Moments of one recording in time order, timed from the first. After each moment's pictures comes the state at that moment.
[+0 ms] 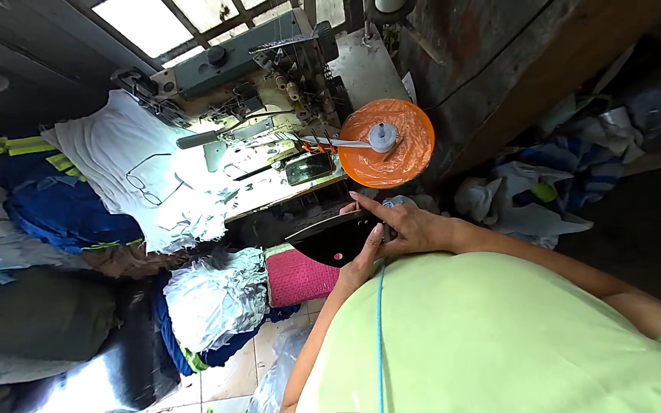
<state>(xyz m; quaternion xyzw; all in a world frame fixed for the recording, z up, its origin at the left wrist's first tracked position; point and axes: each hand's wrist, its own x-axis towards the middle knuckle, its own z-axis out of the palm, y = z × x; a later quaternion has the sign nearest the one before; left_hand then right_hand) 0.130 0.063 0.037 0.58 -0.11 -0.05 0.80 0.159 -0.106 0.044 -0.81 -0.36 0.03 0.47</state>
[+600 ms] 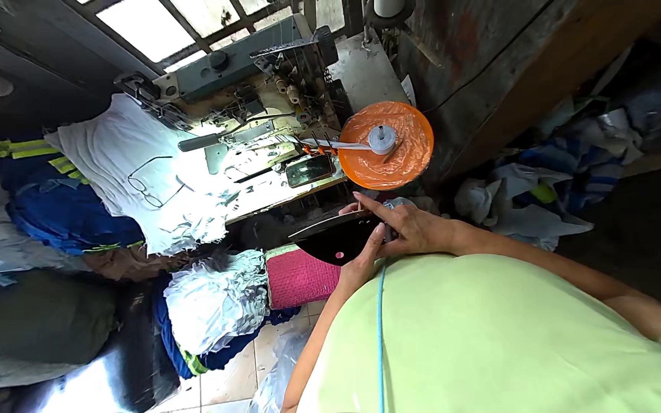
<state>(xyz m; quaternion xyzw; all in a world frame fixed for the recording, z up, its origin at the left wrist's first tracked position) 0.129 0.062 0.043 0.59 -0.09 -0.08 0.80 0.156 -0.109 0.046 -0.83 -0.33 0.04 0.44</state>
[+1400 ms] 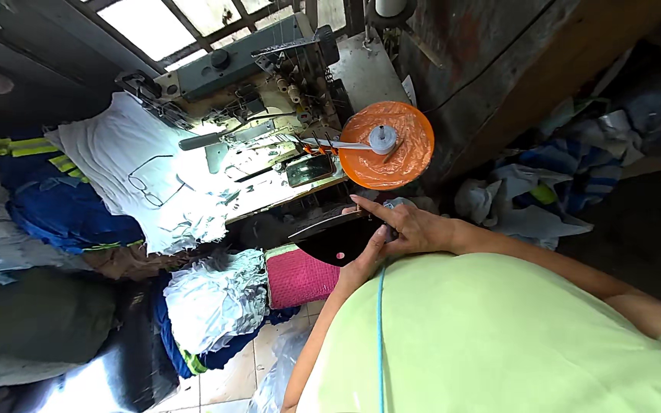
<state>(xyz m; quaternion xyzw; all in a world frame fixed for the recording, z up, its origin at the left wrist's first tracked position) 0.128 0.066 0.038 0.58 -0.10 -0.09 0.81 0.158 -0.109 0.045 -0.82 -0.36 0.03 0.45</state>
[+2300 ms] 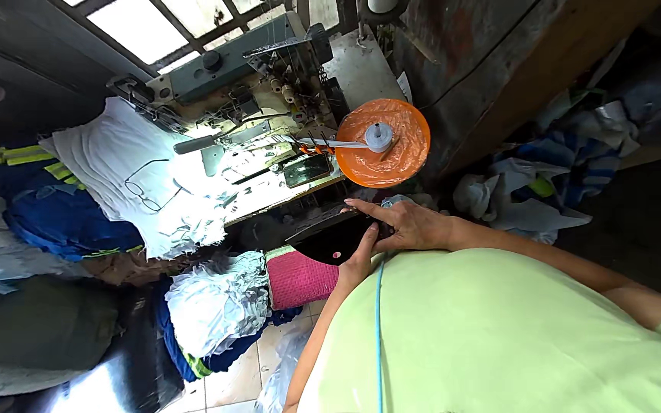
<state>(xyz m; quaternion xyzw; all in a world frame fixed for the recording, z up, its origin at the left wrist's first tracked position) 0.129 0.060 0.040 0.61 -0.02 -0.06 0.79 0.155 -0.108 0.049 -0.84 -0.33 0.02 0.42</state>
